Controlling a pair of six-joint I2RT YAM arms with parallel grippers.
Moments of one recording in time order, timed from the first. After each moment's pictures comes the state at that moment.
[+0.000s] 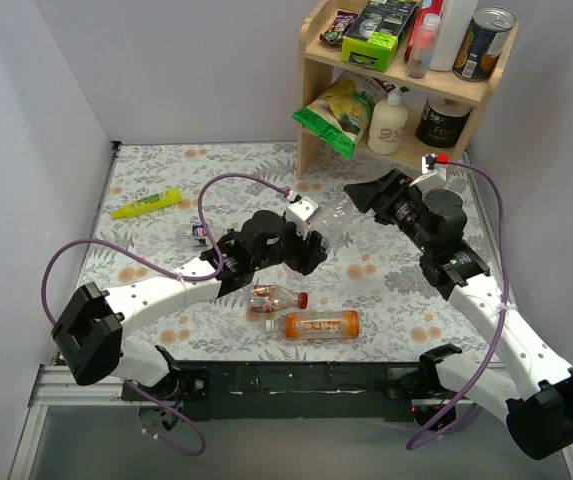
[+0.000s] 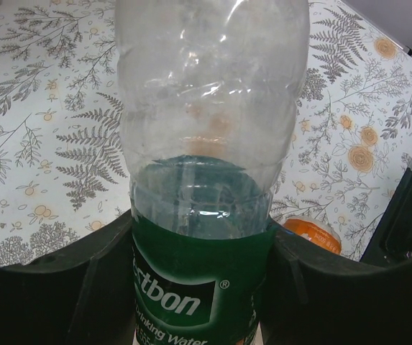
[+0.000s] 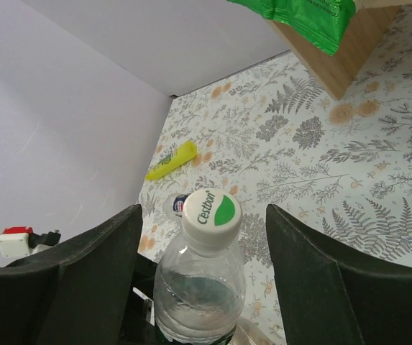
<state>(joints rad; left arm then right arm) -0.90 1.38 0.94 0.07 0.09 -0.17 0.42 0.96 0.84 0.06 -0.12 0.81</state>
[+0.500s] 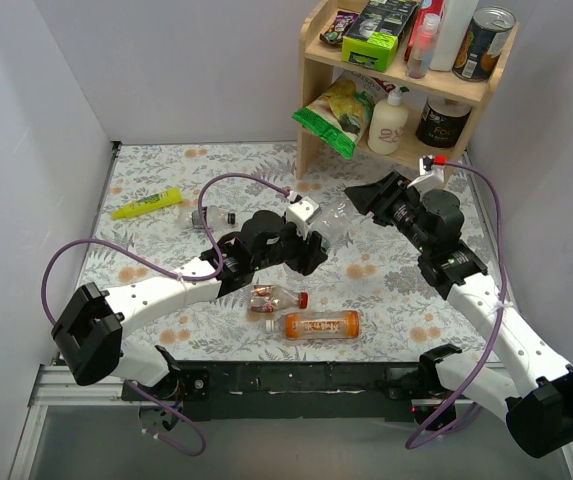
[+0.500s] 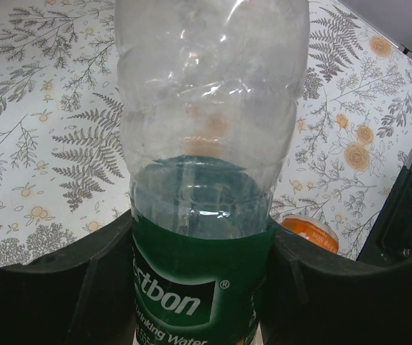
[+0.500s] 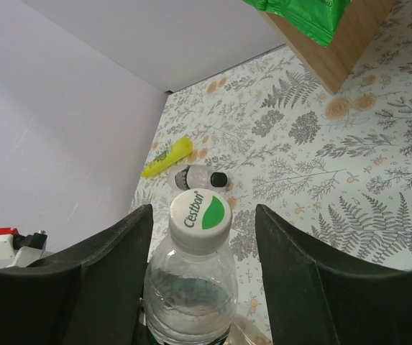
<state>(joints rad) -0.90 1.38 0.94 0.08 0.11 -0.17 0.42 0.98 0.83 0.07 -0.12 0.81</state>
